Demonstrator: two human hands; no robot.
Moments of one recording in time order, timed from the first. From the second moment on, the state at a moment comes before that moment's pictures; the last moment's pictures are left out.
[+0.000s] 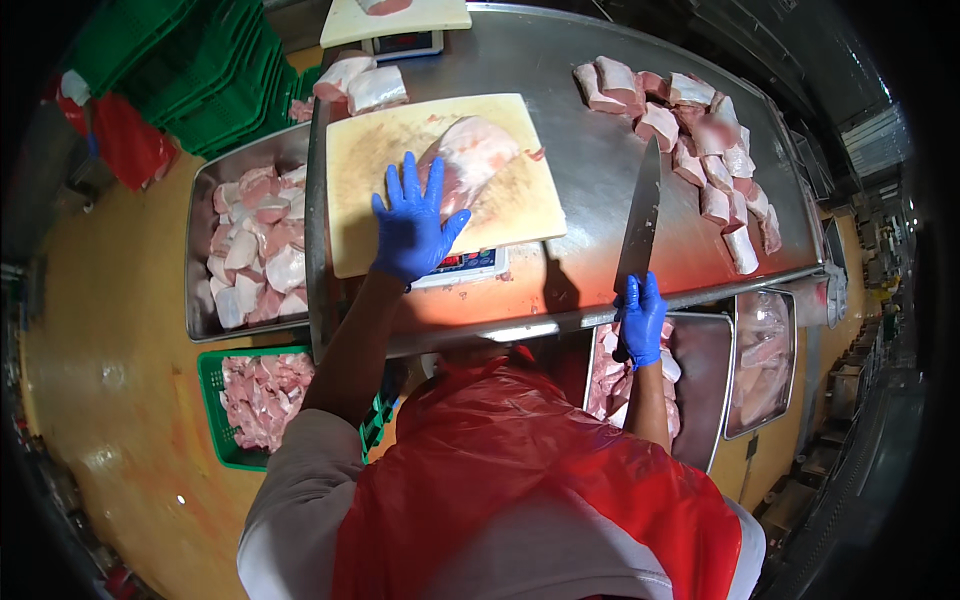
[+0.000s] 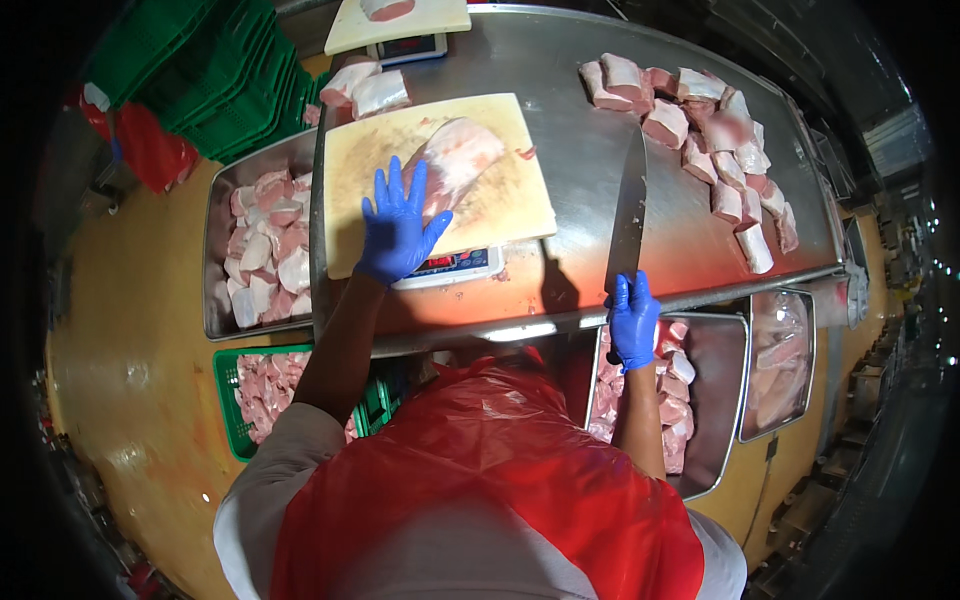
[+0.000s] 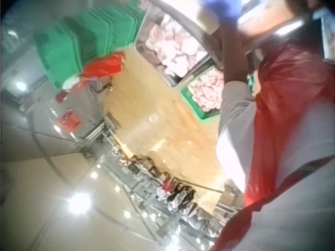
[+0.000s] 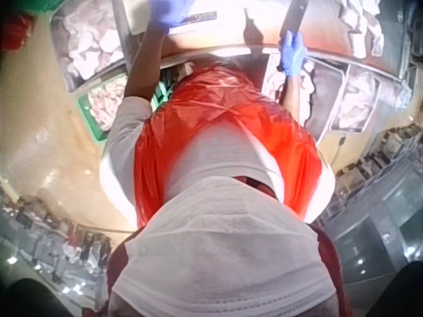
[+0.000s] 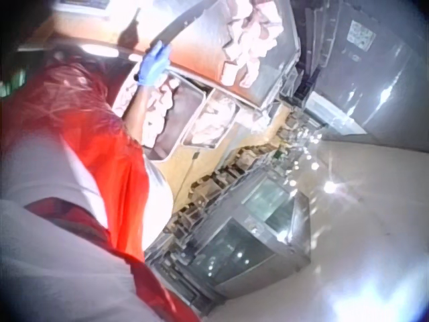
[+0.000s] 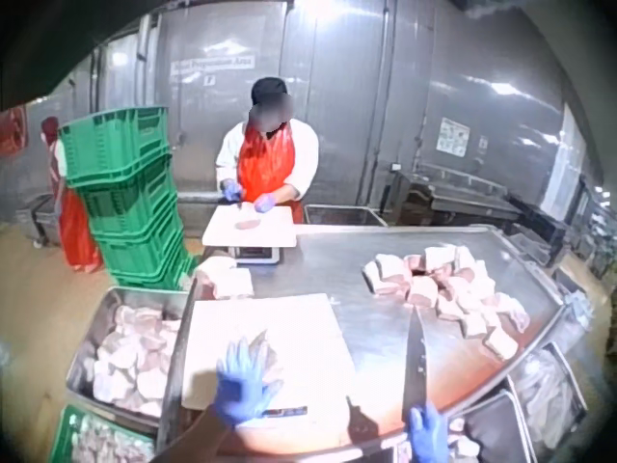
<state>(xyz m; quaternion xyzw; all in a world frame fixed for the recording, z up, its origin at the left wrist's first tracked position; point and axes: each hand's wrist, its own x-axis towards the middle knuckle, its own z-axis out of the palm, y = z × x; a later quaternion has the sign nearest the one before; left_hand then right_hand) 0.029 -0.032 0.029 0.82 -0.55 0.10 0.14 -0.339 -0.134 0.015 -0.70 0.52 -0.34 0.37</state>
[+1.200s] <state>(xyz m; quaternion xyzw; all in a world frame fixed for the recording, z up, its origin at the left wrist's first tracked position) -0.042 -0.023 0.009 0.69 -0.31 0.01 0.65 -0.308 -0.156 0.115 -0.97 0.21 0.03 0.06</state>
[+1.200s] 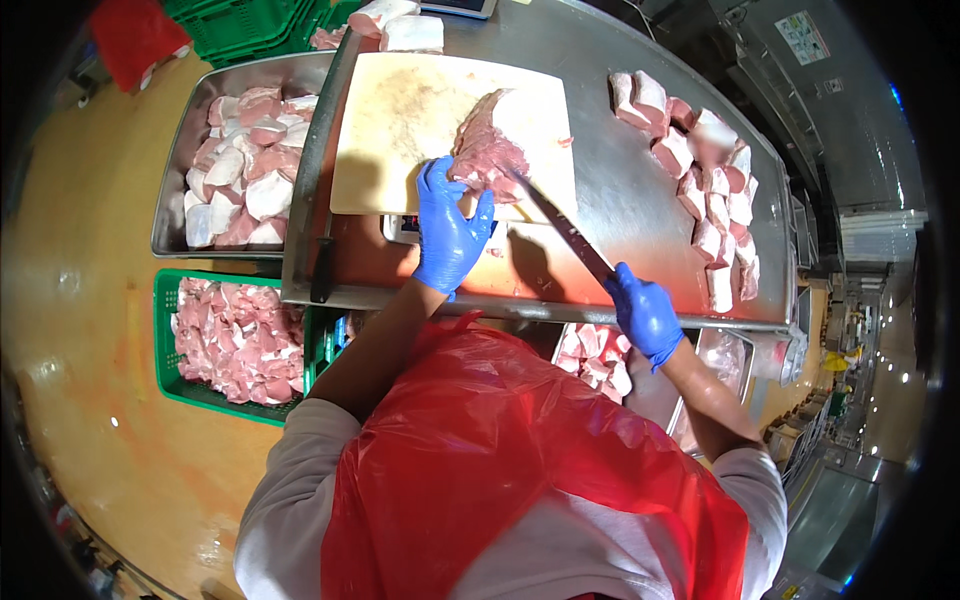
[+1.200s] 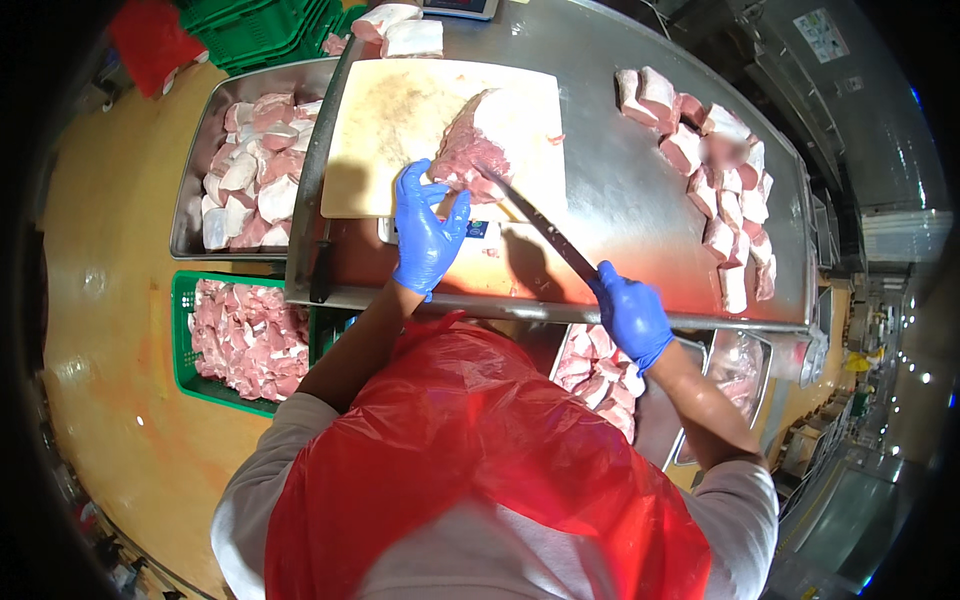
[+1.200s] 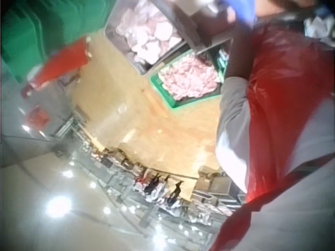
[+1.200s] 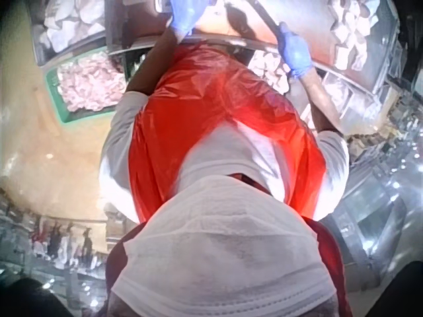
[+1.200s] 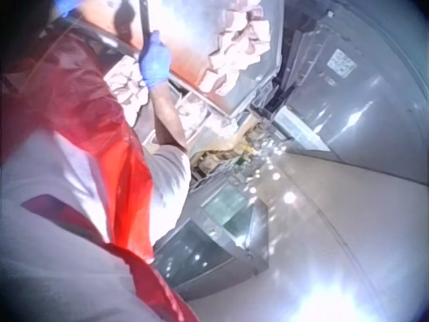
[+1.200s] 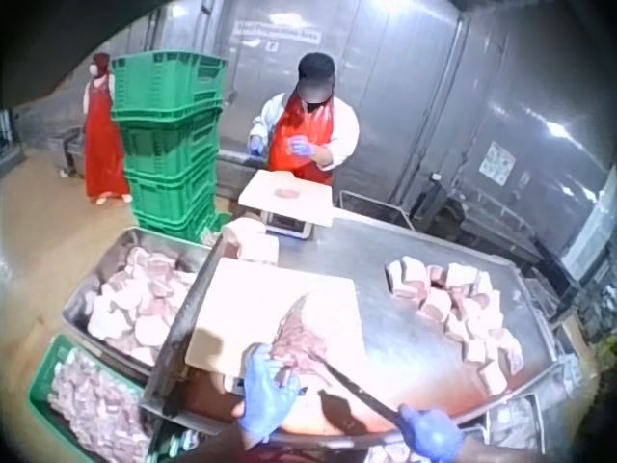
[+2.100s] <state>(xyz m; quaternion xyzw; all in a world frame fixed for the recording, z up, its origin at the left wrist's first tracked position) 0.045 -0.013 -0.042 0.67 -0.20 0.05 0.72 -0.287 -0.192 0.094 -0.96 0.23 0.18 0.05</state>
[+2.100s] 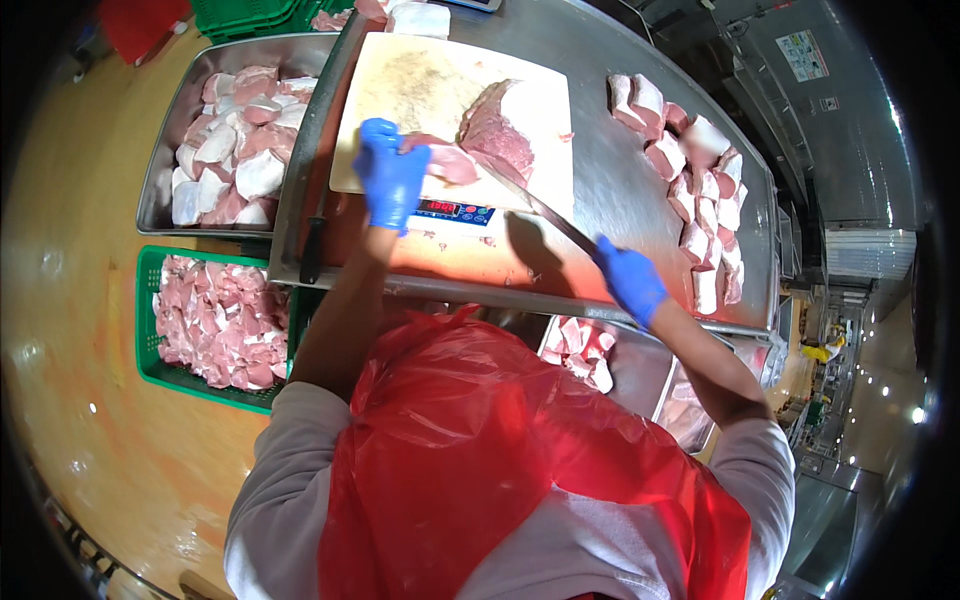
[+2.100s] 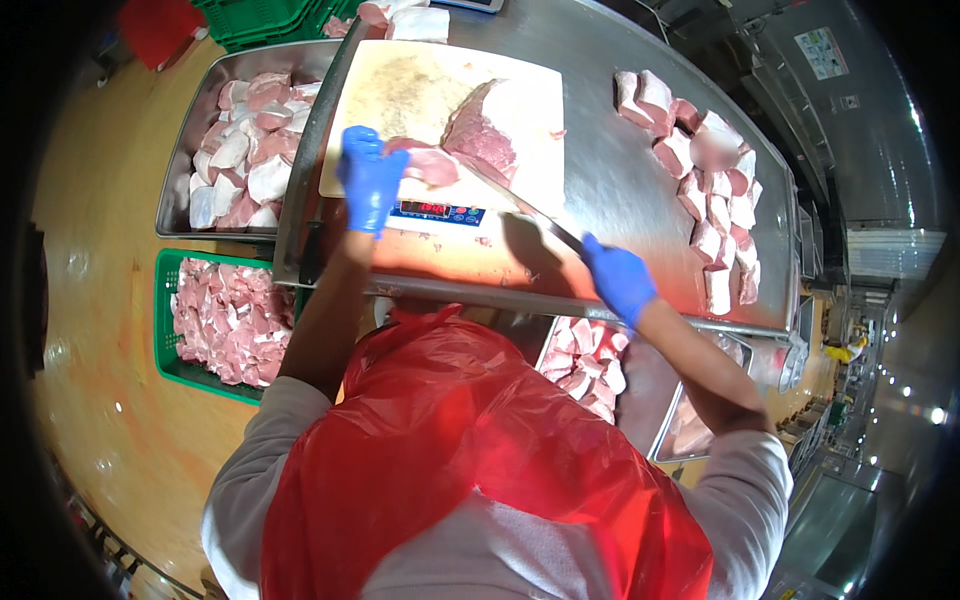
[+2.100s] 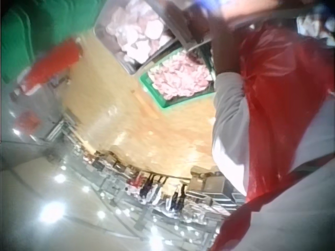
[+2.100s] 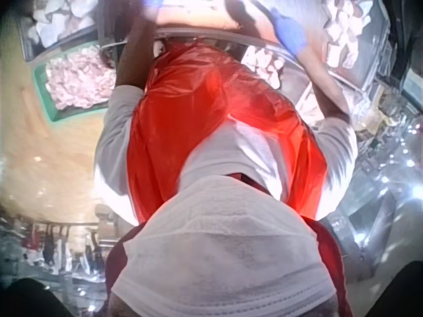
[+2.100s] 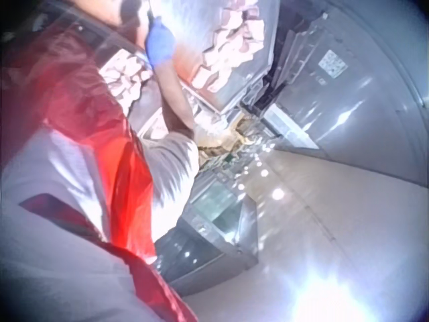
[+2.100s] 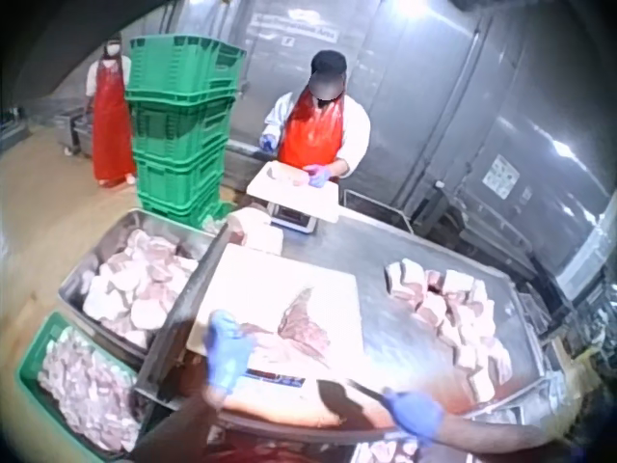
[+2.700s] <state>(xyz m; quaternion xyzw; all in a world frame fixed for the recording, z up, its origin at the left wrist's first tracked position) 0.089 0.040 -0.027 0.66 -0.33 -0.12 0.67 -0.124 -0.112 0.078 -0.95 0.26 0.13 0.12</state>
